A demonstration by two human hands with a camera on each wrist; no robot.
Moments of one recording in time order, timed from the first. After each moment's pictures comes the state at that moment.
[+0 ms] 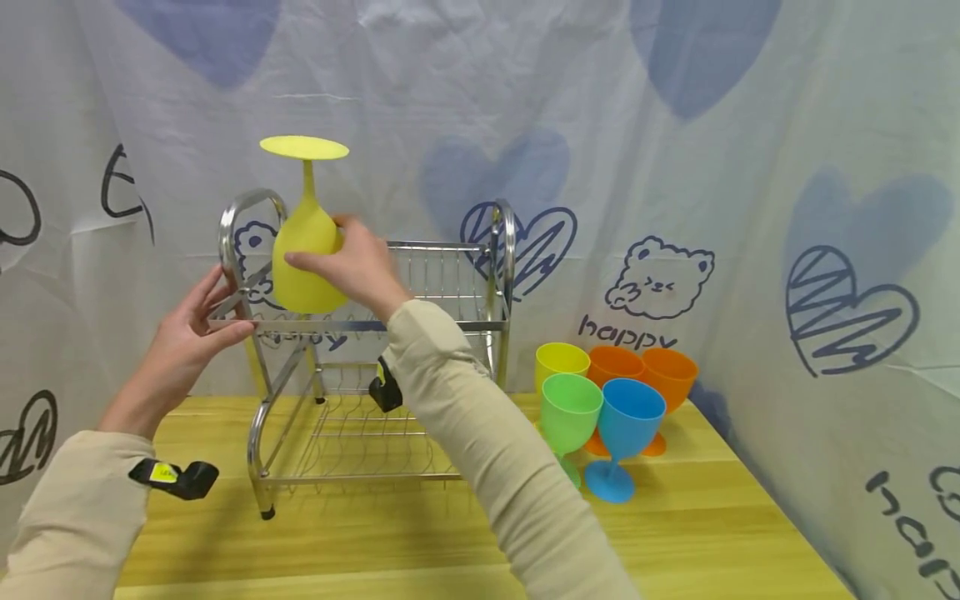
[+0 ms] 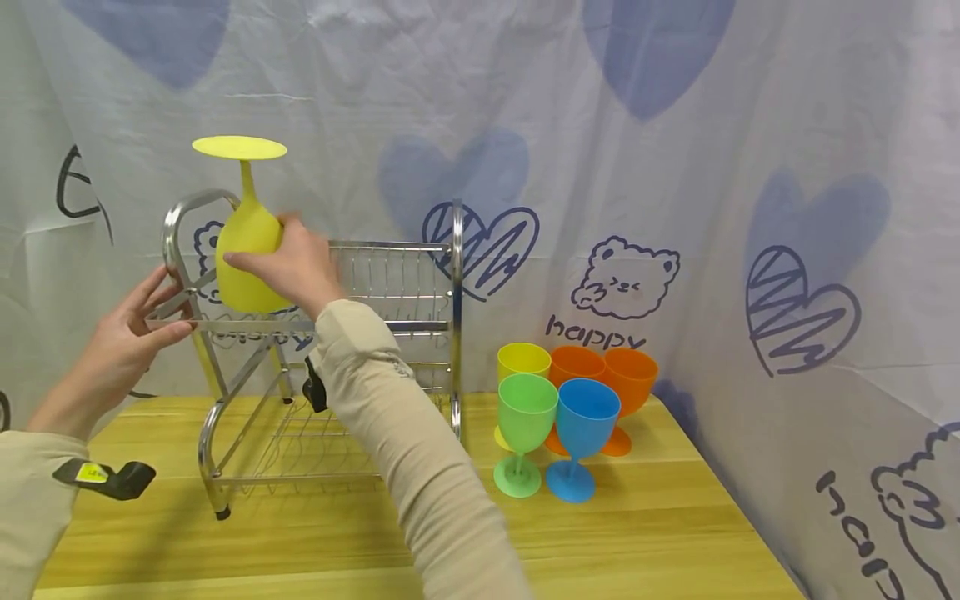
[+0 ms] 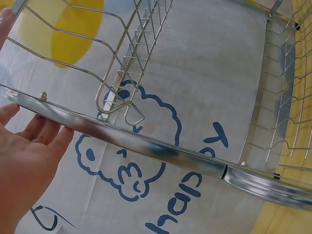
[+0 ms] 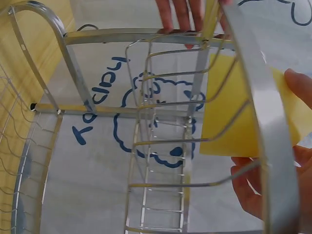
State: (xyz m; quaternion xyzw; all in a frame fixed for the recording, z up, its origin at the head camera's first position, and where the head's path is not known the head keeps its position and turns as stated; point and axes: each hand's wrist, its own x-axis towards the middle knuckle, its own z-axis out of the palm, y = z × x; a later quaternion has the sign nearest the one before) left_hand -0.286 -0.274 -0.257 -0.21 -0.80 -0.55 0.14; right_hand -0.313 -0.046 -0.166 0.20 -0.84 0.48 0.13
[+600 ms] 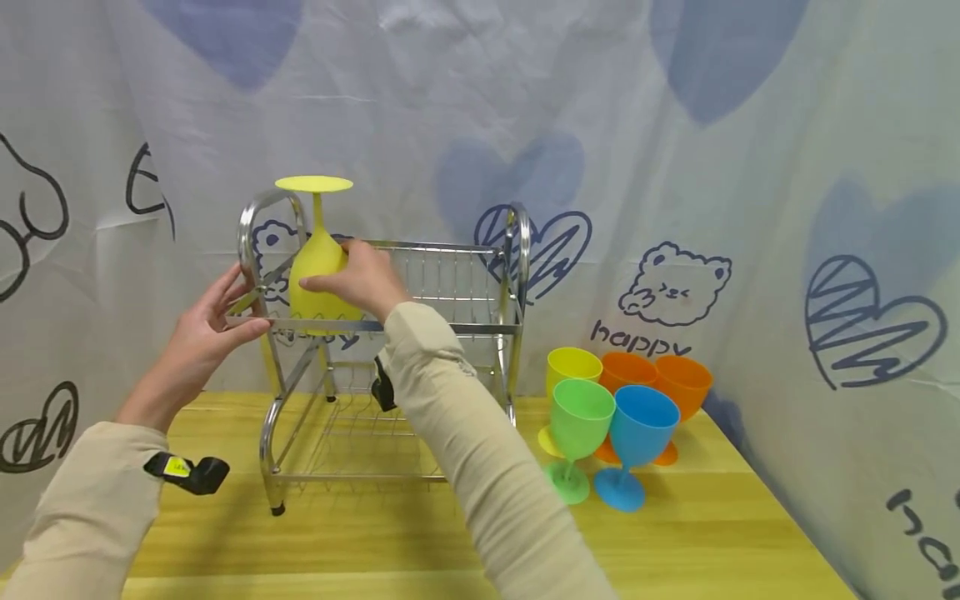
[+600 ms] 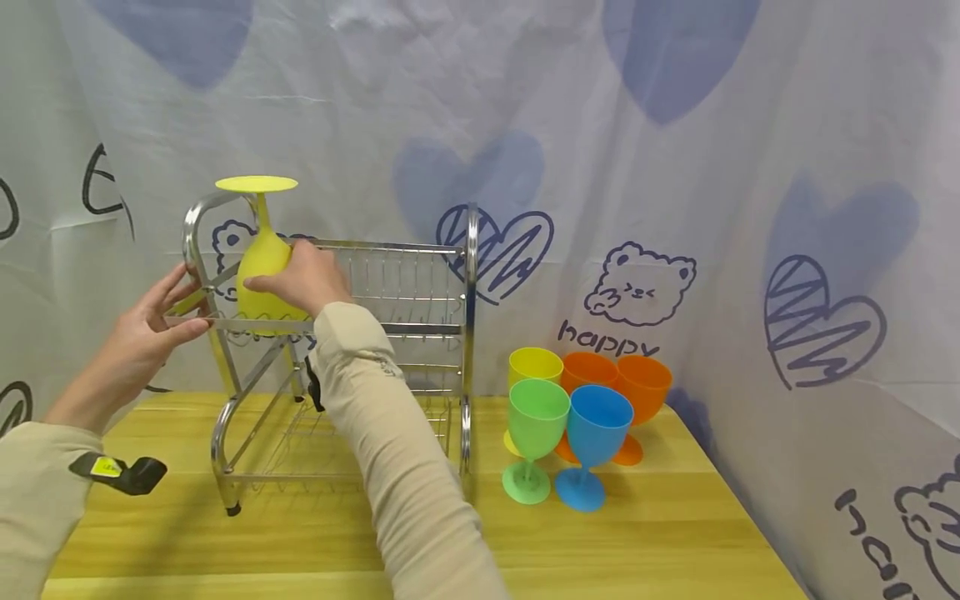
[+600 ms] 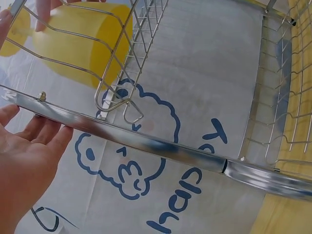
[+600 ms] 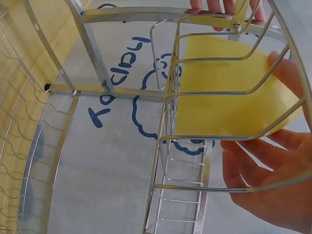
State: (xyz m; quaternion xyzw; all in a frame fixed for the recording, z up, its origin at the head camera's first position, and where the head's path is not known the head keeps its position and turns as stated) left_hand -0.282 -0.274 -0.254 -0.19 -0.81 -0.54 0.13; right_hand -0.323 -0.063 -0.176 0.17 -0.90 0.38 0.08
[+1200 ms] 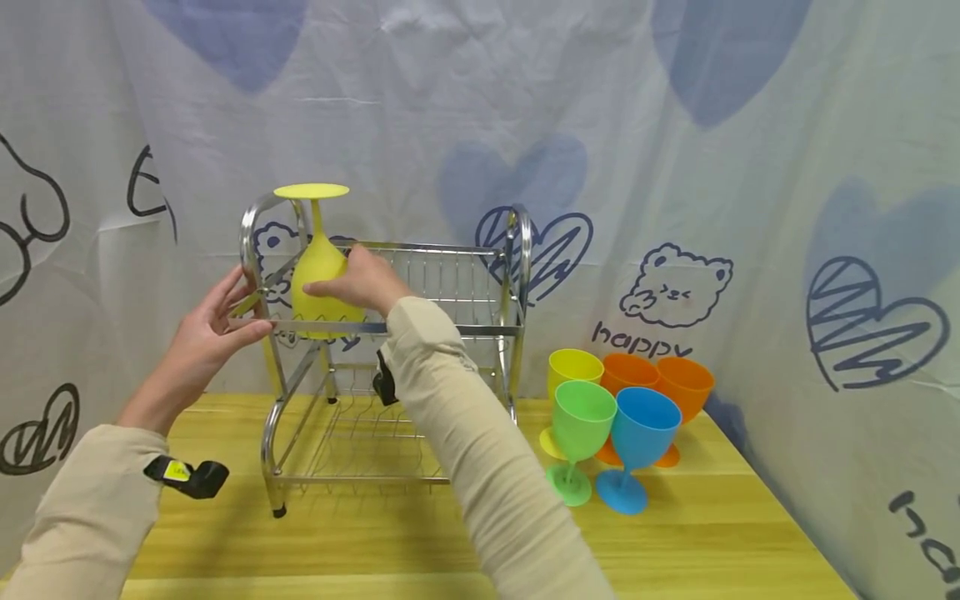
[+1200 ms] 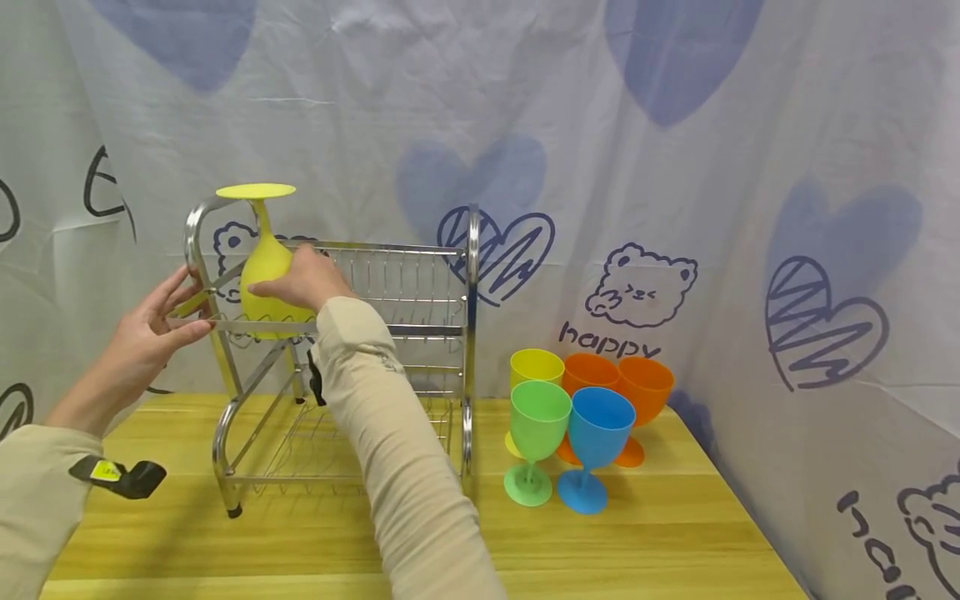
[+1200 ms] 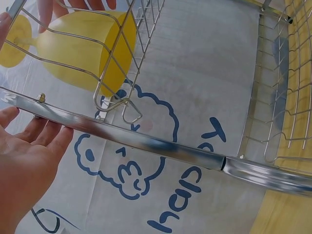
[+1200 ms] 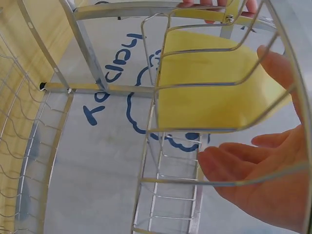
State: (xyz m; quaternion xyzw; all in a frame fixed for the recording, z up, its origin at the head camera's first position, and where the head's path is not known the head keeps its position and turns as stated) left_hand -0.282 -0.273 -0.254 -0.19 -0.81 -0.54 0.14; right_hand -0.326 -0.062 -0.173 0.18 -0.92 0.35 0.03
